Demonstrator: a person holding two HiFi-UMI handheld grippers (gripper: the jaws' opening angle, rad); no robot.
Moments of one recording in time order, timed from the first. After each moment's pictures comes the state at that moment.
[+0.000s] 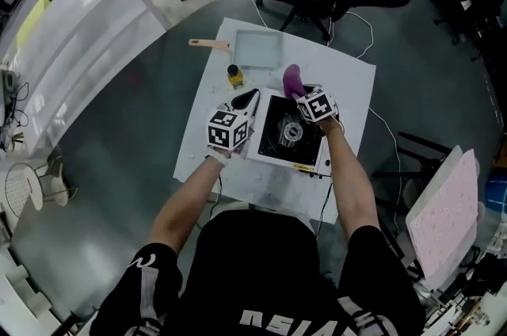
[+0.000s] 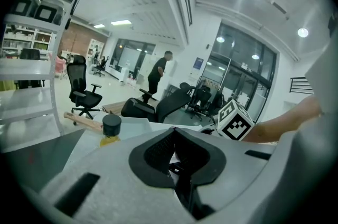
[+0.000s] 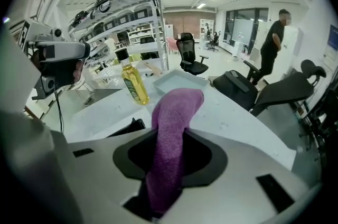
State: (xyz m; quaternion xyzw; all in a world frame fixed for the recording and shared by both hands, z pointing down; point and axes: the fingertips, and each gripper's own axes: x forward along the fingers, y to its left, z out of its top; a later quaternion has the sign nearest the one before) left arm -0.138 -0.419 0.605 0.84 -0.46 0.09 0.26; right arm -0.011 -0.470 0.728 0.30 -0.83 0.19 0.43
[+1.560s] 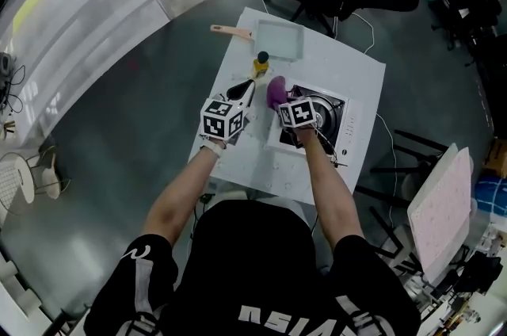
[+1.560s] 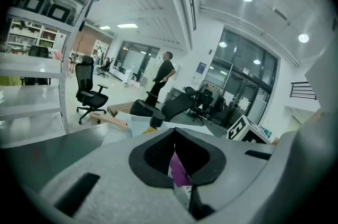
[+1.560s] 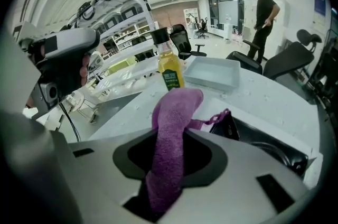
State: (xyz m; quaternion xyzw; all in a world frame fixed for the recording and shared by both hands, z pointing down) left arm -0.244 -0.384 0.607 0.84 -0.47 0.07 0.27; right arm -0.139 -0.372 0.747 0.33 -0.79 0.30 0.40
